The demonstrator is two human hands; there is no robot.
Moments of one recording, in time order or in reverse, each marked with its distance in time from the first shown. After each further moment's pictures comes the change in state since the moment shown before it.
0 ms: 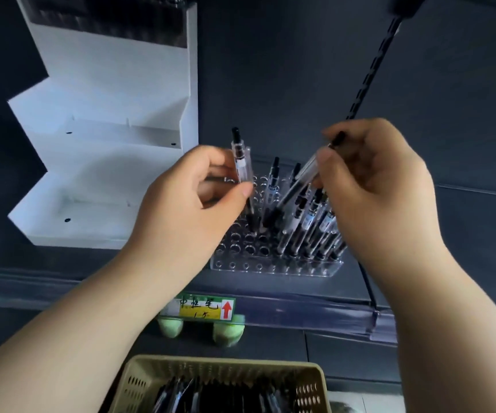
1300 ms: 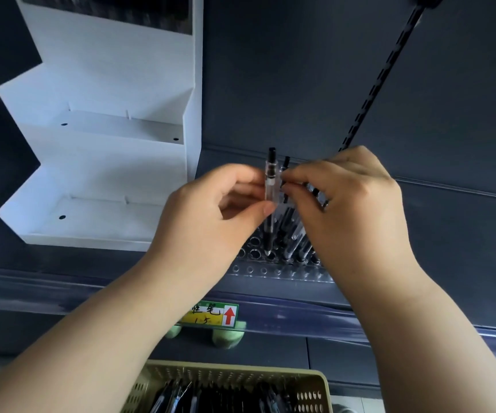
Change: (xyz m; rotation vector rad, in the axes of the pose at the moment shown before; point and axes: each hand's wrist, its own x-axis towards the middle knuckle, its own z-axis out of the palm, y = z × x) left_hand 0.002 -0.011 0.012 -0.017 -0.053 -0.003; right_hand 0.004 0.023 0.030 -0.439 0.065 -0.429
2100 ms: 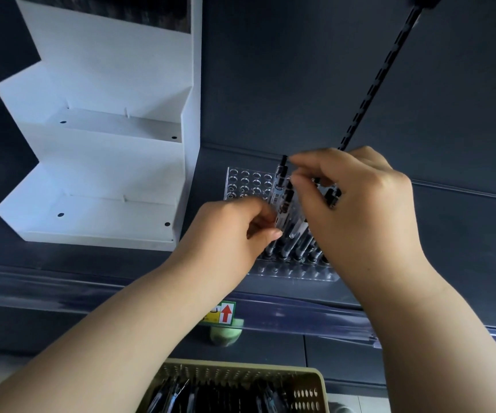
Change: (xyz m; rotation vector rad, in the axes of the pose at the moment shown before) left_hand 0.001 -0.022 0.018 0.417 -0.113 0.018; right_hand -0.001 0.002 -0.010 0.061 -0.028 0.059
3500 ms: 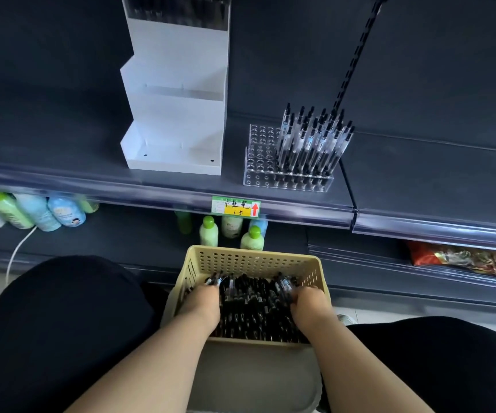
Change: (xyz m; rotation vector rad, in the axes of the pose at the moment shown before) left_hand -0.230 -0.100 0.044 0.709 -0.657 -0.639; right_hand -0.265 -0.026 0.020 -0.256 -1.113 0.788
